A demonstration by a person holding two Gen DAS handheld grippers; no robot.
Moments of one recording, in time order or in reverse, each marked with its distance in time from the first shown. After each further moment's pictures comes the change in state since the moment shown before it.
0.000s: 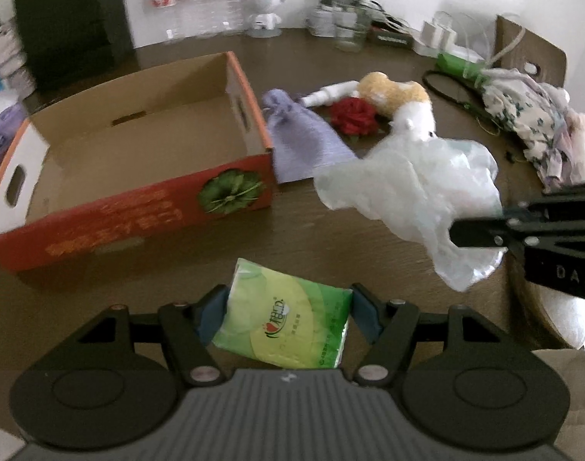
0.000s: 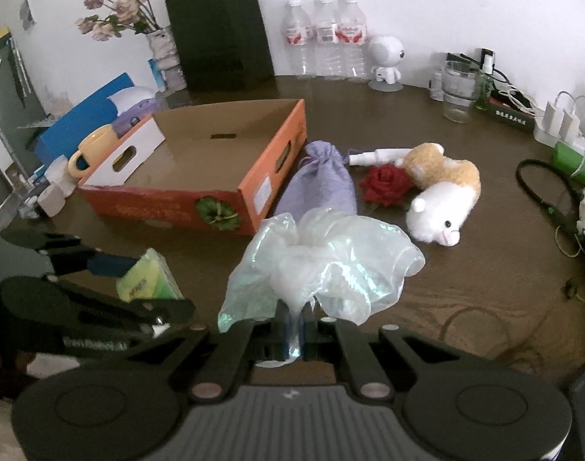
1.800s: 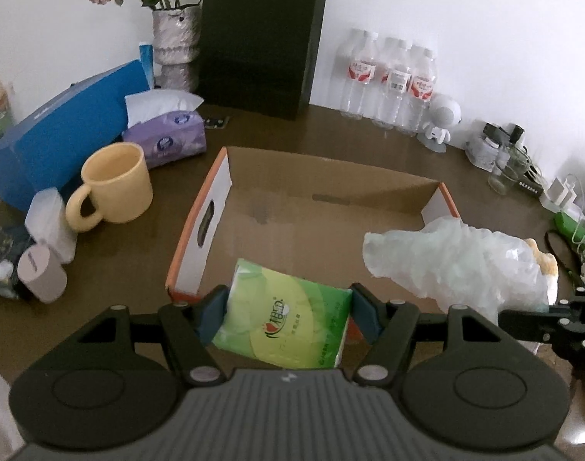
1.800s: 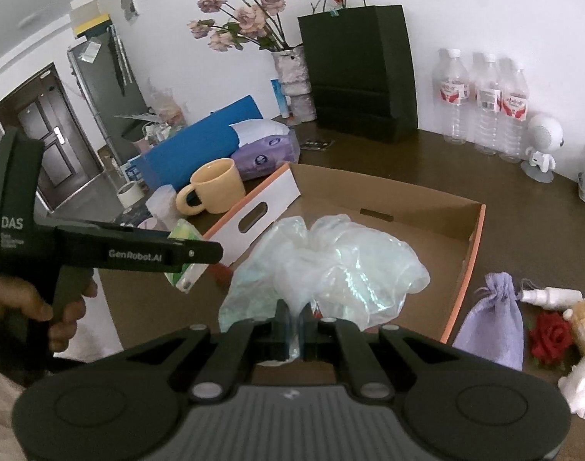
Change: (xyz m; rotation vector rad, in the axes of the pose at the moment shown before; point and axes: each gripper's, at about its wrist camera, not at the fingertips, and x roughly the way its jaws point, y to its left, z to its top) left arm -0.052 0.194 0.049 -0.319 -0.176 0.155; right arm 0.050 0.124 0.124 -0.179 -0.051 0.275
